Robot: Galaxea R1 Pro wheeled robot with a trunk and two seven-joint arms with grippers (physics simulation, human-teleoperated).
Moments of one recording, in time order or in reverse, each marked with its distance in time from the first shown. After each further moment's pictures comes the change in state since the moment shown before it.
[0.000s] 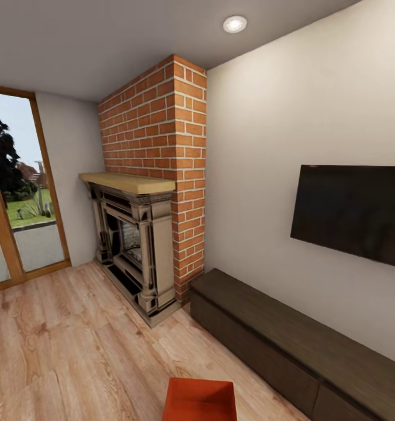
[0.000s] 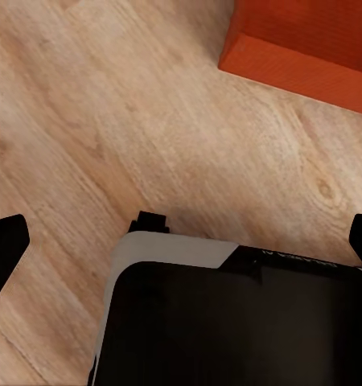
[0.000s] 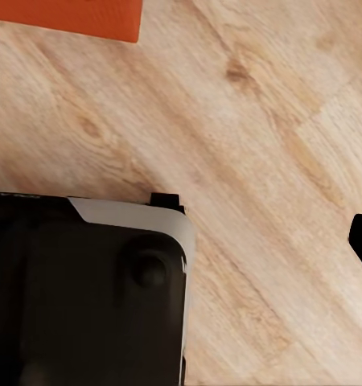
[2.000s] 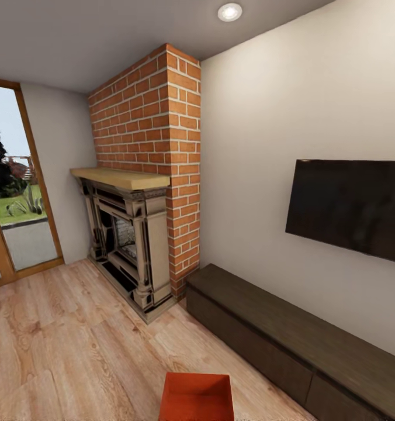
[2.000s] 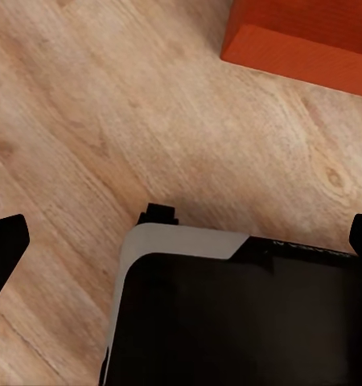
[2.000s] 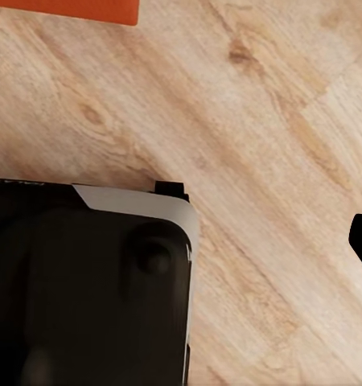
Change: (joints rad) left arm 0.000 0.004 -0.007 -0.004 -0.014 0.000 0.004; right arm 0.000 0.005 0.000 0.000 0.001 0.000 0.001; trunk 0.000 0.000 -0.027
